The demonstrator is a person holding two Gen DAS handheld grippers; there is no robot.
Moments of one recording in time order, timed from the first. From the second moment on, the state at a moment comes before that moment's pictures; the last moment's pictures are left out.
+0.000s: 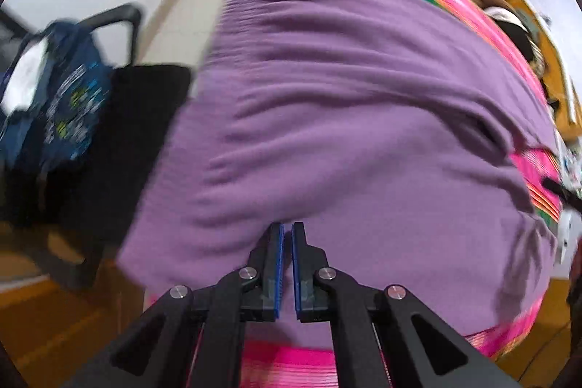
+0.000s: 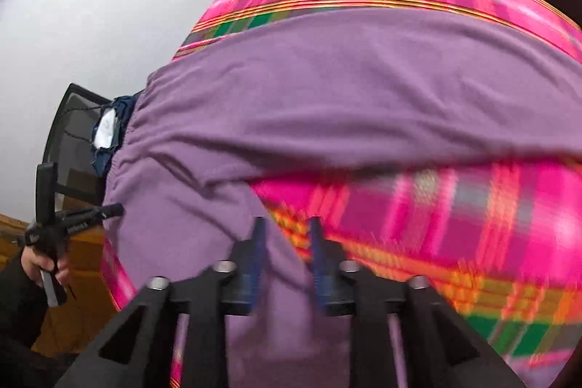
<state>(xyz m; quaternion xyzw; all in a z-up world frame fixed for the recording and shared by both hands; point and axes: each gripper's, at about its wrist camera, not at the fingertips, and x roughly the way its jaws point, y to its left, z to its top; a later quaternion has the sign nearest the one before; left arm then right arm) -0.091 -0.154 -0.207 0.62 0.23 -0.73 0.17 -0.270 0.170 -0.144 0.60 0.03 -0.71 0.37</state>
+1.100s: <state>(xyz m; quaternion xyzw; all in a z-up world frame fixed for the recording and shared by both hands) -0.067 -0.151 -0.179 0.60 0.27 -0.72 0.24 -0.242 0.192 -0.145 0.59 0.08 -0.72 0.36</state>
